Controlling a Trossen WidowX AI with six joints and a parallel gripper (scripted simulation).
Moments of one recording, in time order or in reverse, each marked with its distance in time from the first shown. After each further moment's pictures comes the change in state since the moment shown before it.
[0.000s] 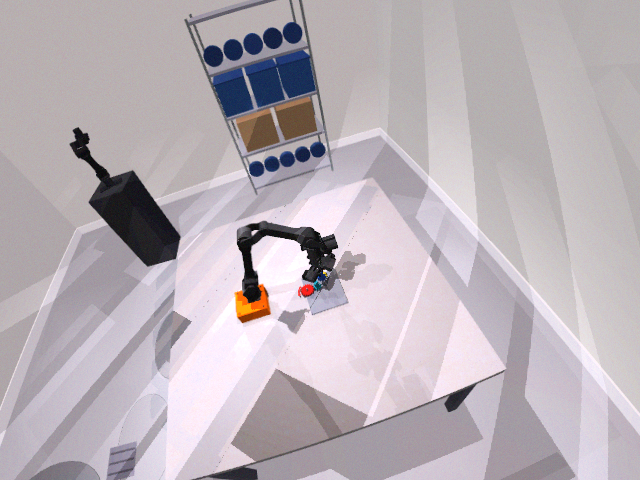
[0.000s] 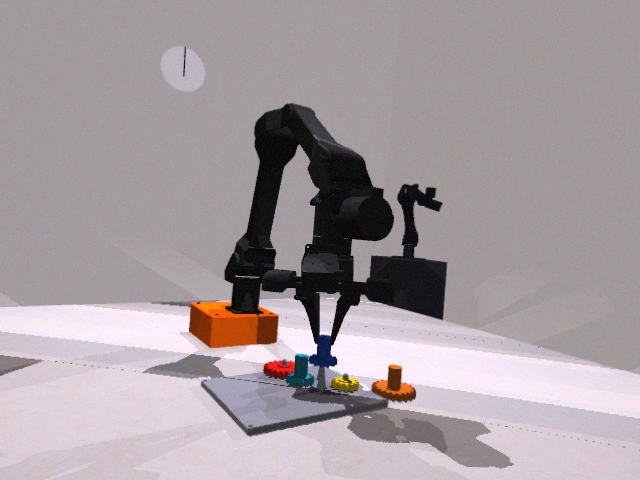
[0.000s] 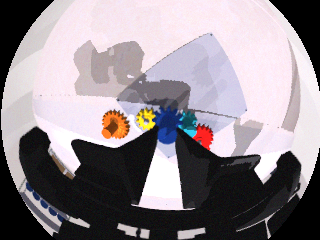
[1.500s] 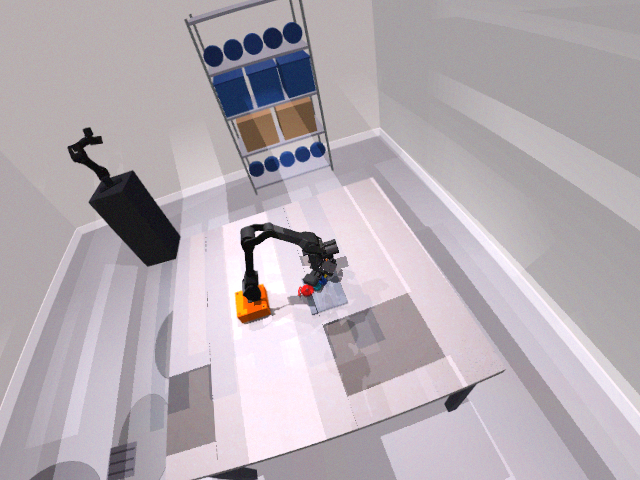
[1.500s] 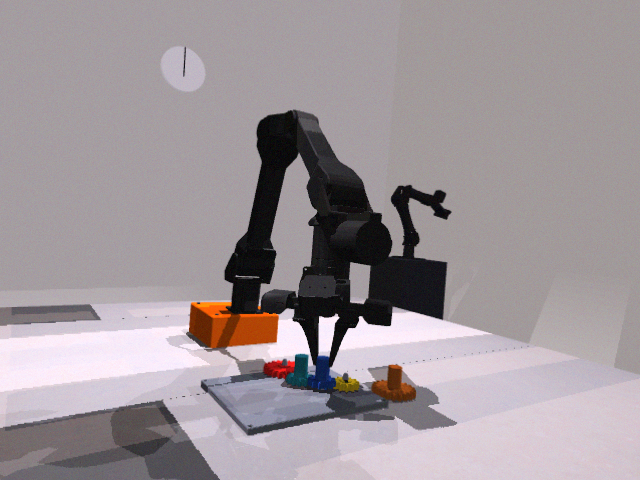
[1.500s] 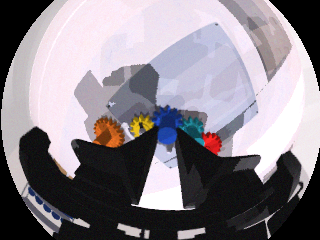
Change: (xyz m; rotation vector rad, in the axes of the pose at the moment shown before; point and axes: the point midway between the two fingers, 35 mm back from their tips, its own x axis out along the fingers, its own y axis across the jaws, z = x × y) arm 0.031 0.000 -0.001 0.034 0.002 0.000
